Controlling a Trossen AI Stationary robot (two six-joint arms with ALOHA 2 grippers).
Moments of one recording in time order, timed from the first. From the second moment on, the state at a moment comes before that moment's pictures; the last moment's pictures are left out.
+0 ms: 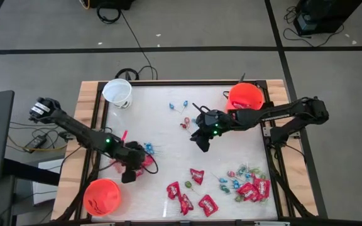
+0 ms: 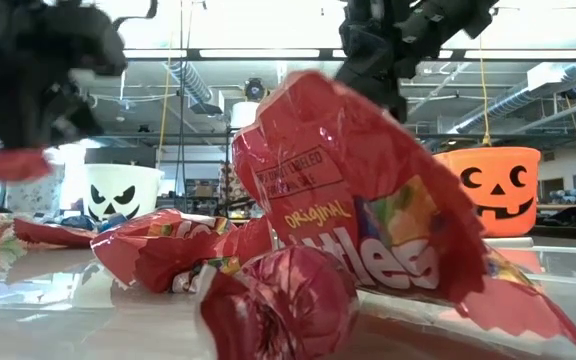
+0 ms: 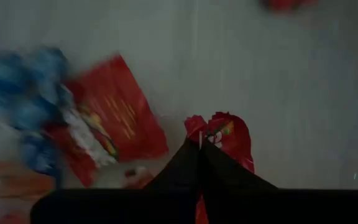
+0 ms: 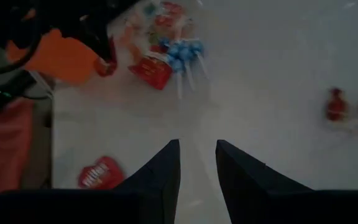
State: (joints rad) left arm -0.44 1.22 0.70 -0.53 0.01 -0.59; right arm -0.01 1.47 0.97 -0.17 -0.12 0.59
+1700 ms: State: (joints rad) left arm -0.01 1.22 0.77 0.08 -0.29 -0.41; right arm -0.16 1.62 0.97 0.14 -0.20 0.61
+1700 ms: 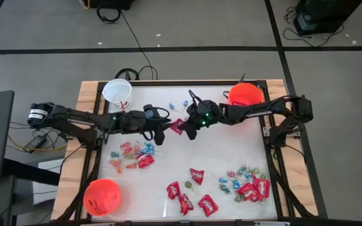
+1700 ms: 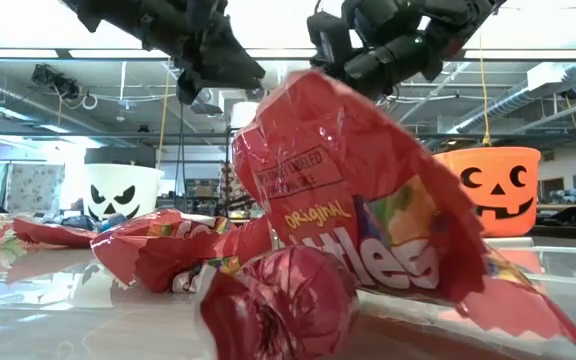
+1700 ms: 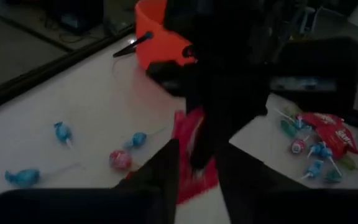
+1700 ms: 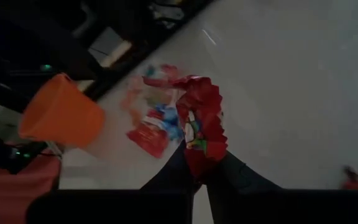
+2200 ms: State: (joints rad) left arm 0.00 1.04 0.76 -0.32 -0.28 -0.38; right arm -0.34 1.30 0.97 -0.53 -0.07 0.48
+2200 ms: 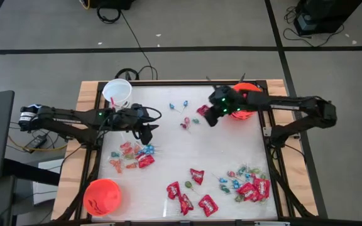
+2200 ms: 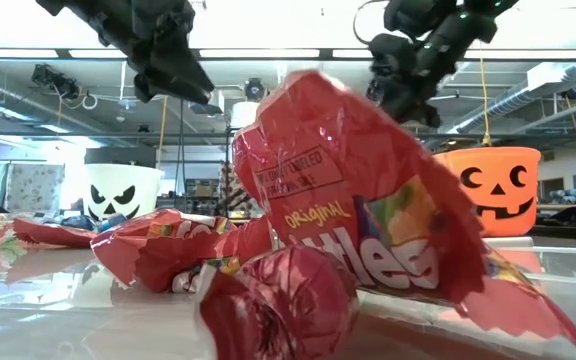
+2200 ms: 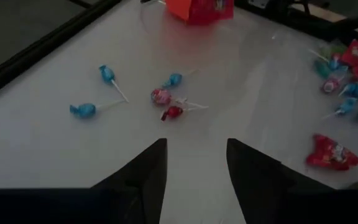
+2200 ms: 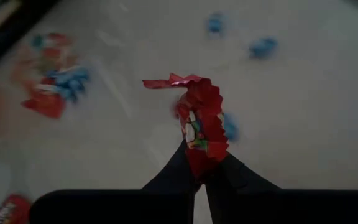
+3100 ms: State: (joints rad) left arm 0.04 1.03 0.67 -0.41 -0.17 -0.39; right arm -0.80 1.29 1.04 -1.04 0.13 0.43
